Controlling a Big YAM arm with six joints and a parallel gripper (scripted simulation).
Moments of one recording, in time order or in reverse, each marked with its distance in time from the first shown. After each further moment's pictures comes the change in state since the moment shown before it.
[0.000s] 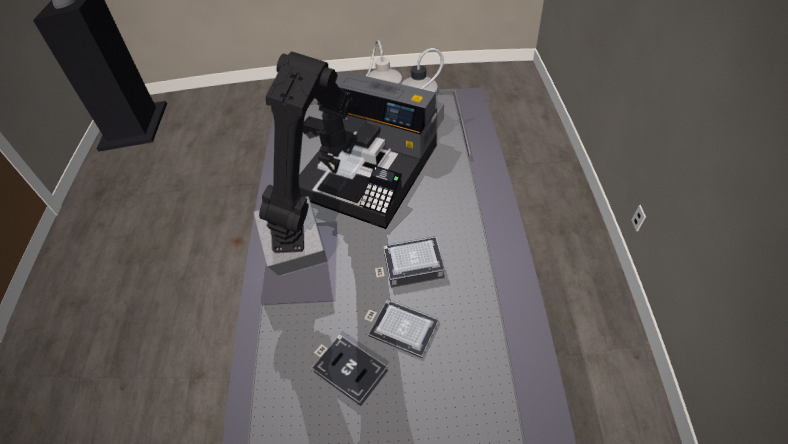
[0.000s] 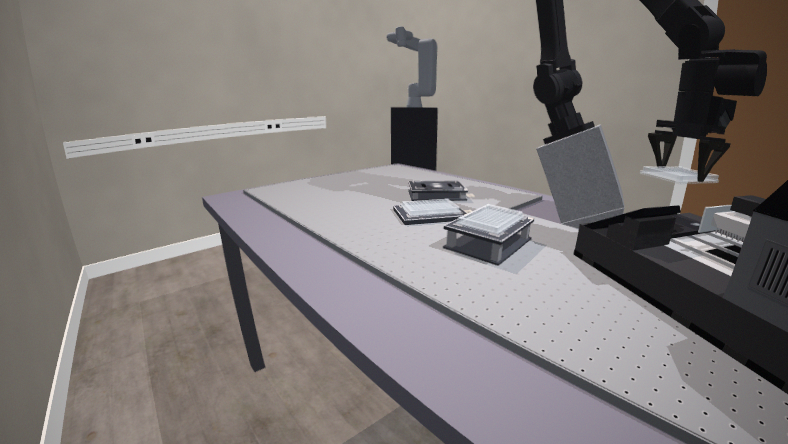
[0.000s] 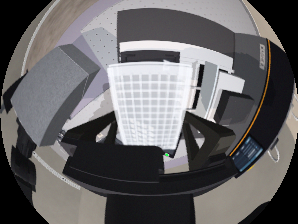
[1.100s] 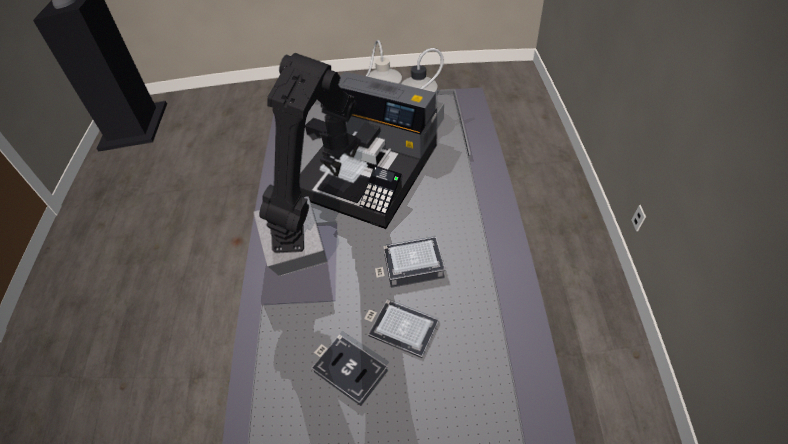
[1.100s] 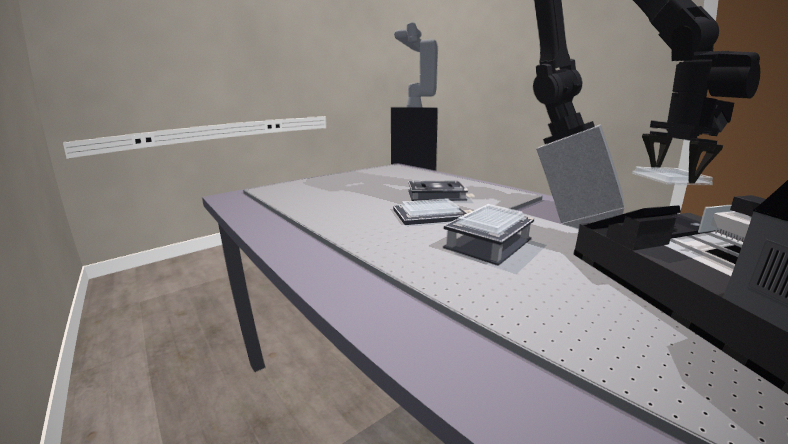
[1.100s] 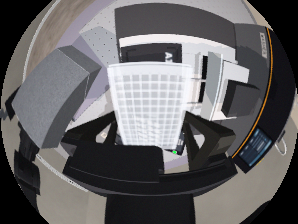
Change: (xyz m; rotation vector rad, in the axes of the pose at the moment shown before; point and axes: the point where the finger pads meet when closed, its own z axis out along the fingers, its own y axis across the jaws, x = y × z) arm 0.012 0.006 0.003 -0.013 0.007 0.072
